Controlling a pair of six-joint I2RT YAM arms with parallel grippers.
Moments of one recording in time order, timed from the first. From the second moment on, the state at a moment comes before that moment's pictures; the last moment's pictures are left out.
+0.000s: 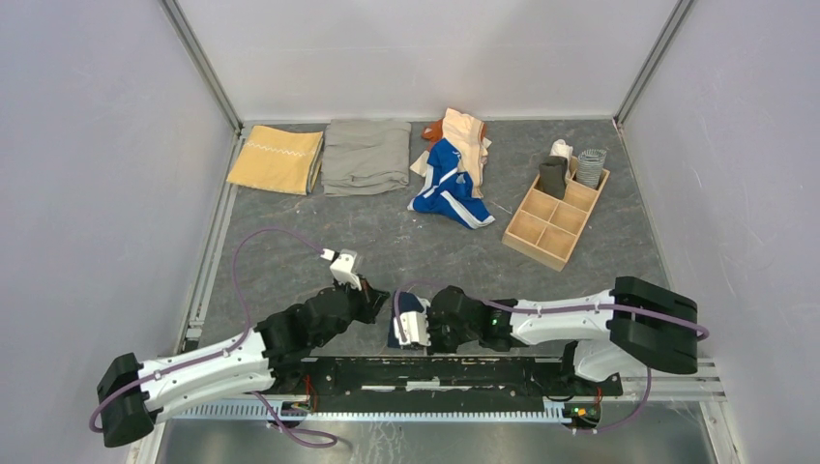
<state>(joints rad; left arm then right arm) -1.07 0.63 0.24 -0.03 -0.39 -0.66 1.28 1.40 0.54 0.09 -0.19 -0.41</state>
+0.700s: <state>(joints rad) -1.07 0.60 0.22 -0.01 -0.27 -0.64 0.91 1.61 0.56 0.22 -0.77 0.07</state>
